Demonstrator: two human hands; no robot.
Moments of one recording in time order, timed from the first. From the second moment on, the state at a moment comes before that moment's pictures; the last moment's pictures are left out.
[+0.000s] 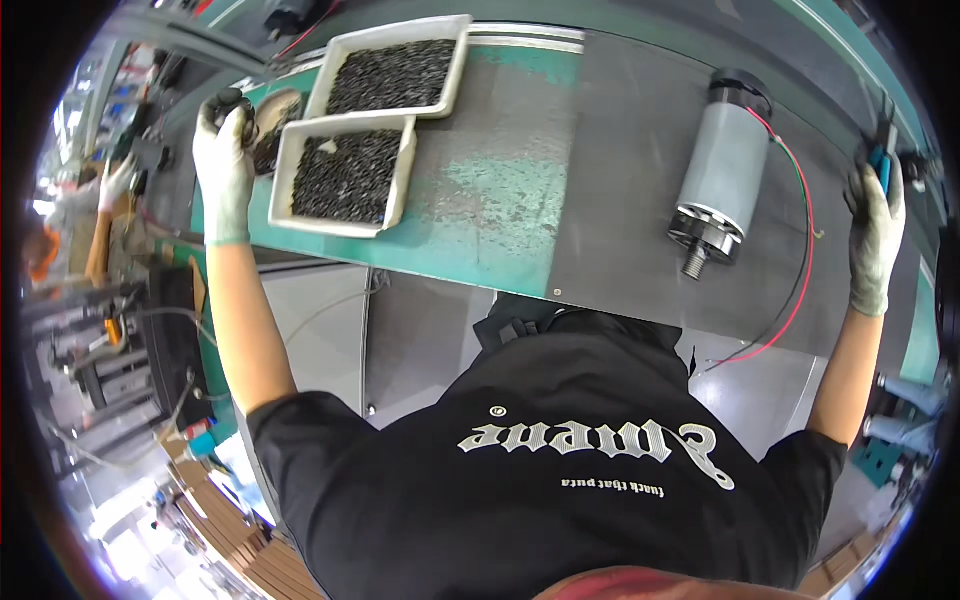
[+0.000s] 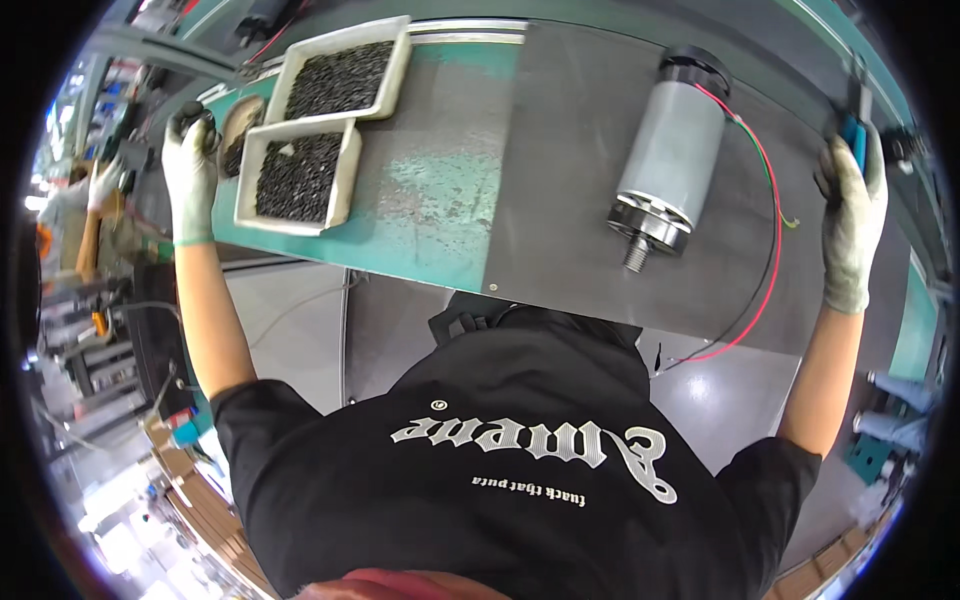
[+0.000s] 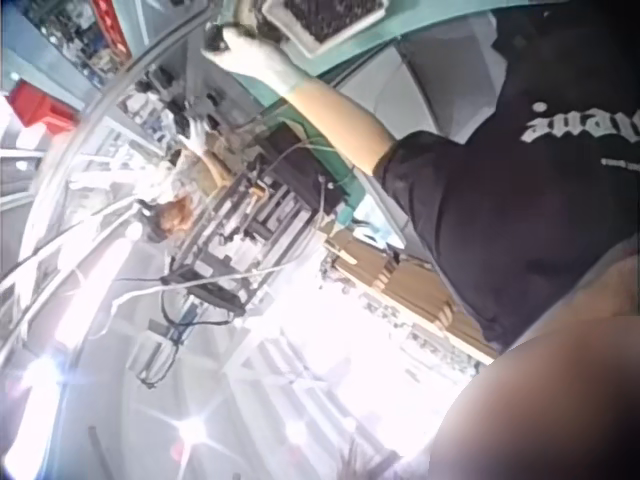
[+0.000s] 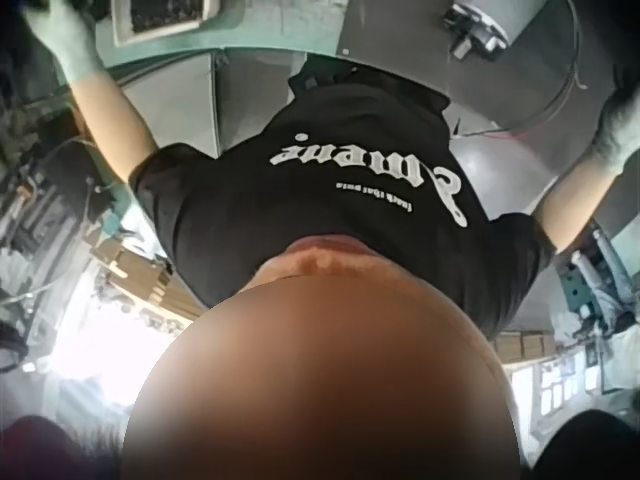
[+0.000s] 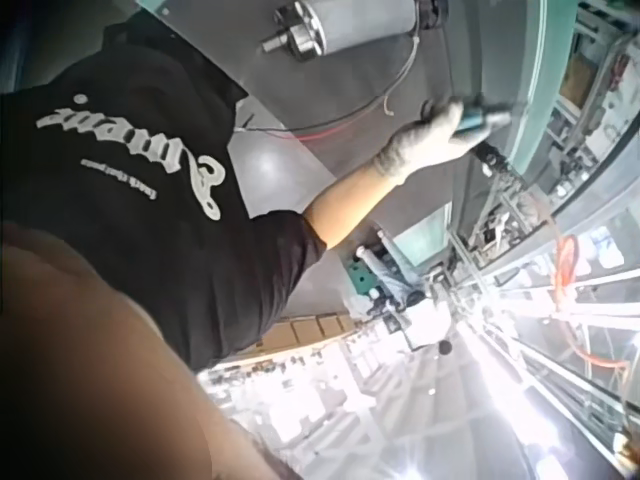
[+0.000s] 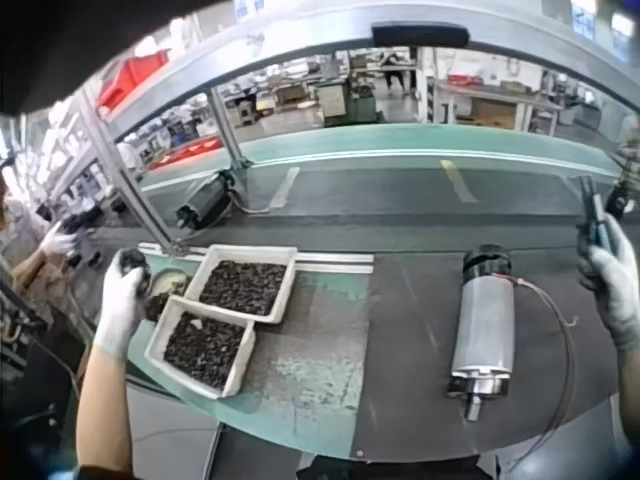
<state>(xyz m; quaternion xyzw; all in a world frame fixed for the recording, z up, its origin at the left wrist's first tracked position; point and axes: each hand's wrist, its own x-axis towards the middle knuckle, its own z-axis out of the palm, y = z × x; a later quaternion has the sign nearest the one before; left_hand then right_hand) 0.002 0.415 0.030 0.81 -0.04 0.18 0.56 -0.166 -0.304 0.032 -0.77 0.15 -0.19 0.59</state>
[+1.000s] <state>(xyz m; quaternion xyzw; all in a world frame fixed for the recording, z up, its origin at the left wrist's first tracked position) -0.119 0.080 0.104 0.61 -0.24 0.01 0.75 -0.184 -0.127 0.150 -0.91 -0.30 -0.29 0.03</state>
